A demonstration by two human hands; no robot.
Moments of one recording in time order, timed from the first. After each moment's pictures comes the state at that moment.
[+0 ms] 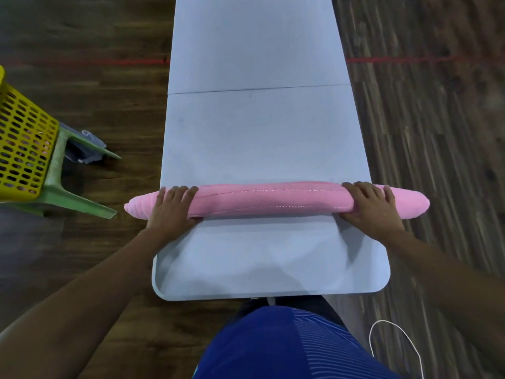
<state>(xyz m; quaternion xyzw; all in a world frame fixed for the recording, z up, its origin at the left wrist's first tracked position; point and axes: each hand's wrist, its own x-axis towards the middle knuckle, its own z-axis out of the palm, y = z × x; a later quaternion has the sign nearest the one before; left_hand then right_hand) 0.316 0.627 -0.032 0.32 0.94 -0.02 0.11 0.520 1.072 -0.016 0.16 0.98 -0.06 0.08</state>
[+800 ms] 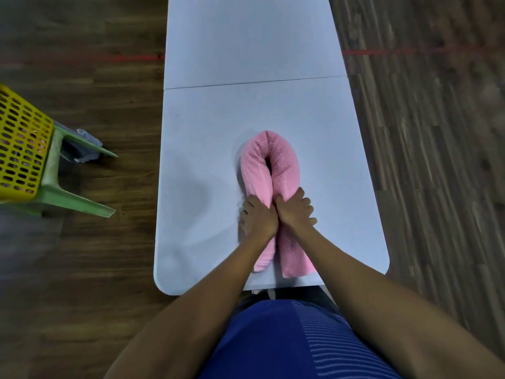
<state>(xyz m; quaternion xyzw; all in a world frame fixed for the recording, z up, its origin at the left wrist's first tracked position) 0.429 0.818 -0.014 -0.03 0.91 0.28 0.29 0.447 0.897 -0.012 0.50 0.76 -0.38 0.16</state>
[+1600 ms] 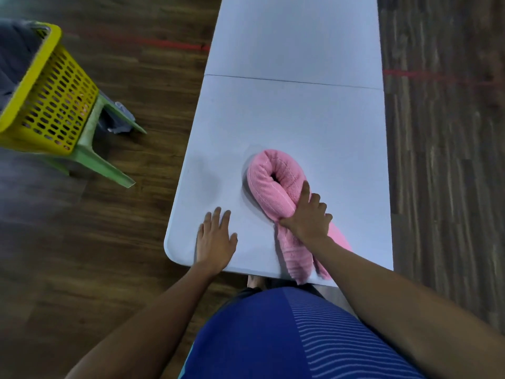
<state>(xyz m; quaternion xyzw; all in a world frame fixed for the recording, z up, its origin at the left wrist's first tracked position) 0.482 0.665 -0.041 0.10 0.97 0.11 0.21 0.482 0.895 -0.010 0.27 0.93 -0.17 0.19</state>
